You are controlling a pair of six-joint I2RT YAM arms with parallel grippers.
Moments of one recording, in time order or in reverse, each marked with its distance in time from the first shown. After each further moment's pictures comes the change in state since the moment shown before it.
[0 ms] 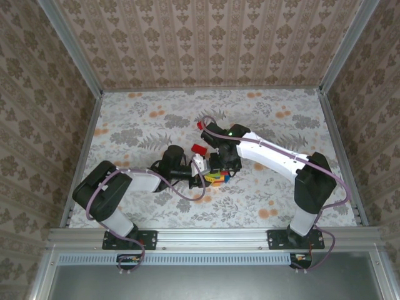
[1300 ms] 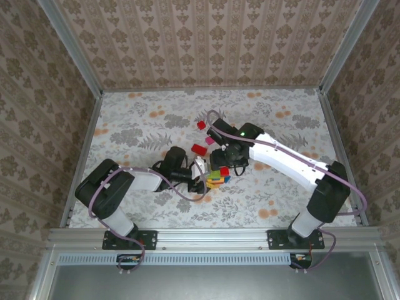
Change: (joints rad) left arm -0.002 0.022 0.009 -0.095 0.027 0.013; right arm 0.004 -0.151 -0.003 -0.011 0.066 -0.079
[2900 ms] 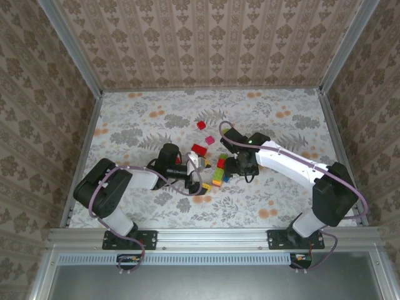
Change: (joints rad) left arm 0.080 -0.003 -0.015 0.094 0.138 -0.071; right arm -0.115 -0.039 -0.275 0.128 -0.005 -0.011
